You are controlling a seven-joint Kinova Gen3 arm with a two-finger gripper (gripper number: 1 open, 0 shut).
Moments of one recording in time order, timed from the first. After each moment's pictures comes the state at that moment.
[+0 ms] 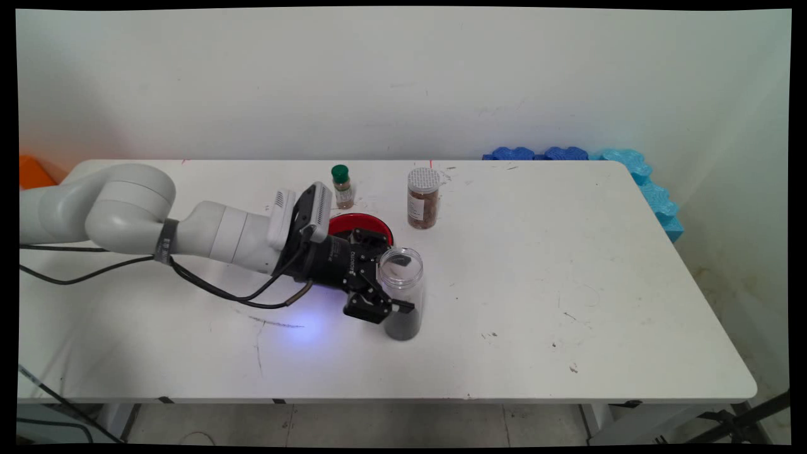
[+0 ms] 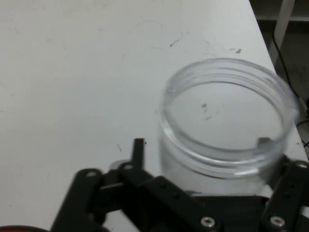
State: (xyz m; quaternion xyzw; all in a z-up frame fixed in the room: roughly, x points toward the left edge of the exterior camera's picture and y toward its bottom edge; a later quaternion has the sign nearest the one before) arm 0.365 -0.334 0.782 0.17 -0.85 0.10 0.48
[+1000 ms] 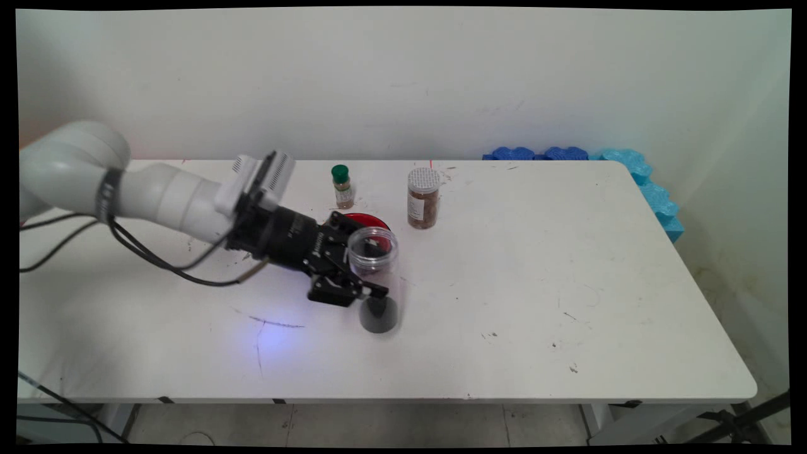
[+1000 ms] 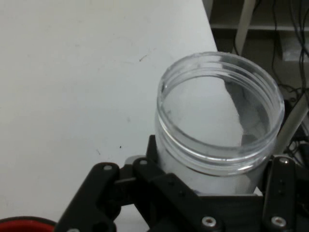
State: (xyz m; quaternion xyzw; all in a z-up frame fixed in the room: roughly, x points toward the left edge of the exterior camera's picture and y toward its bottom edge) arm 0.405 -0.327 0.843 0.15 -0.86 0.06 0.49
